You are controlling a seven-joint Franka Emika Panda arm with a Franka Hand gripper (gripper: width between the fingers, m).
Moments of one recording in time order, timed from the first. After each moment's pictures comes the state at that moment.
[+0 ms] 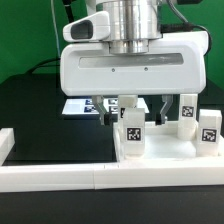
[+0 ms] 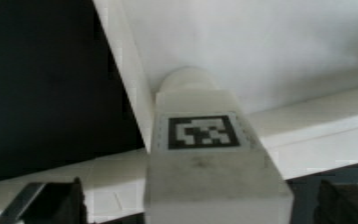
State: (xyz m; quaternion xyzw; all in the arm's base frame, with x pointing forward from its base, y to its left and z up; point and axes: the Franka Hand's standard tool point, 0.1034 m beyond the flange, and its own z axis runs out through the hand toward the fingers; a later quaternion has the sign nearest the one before) arm 0.626 0.004 0.079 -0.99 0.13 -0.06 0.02
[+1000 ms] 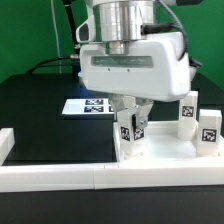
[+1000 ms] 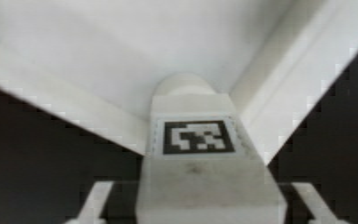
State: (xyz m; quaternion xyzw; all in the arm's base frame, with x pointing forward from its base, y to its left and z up) arm 0.622 -0.001 0.077 -0.83 0.55 -0.04 0.07
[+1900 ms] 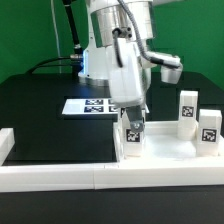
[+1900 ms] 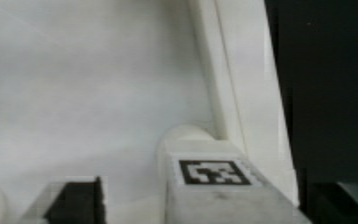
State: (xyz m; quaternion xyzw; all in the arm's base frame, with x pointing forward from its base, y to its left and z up) arm 0.619 0.012 0.074 -0.66 0.74 -0.01 0.11
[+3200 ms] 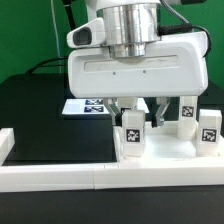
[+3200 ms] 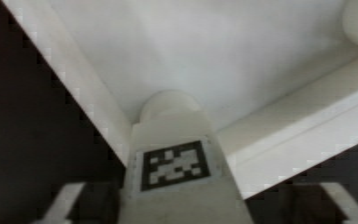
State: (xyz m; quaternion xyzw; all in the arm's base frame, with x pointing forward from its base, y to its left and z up) arm 0.621 0.012 0.074 -0.96 0.25 -0.06 0.05
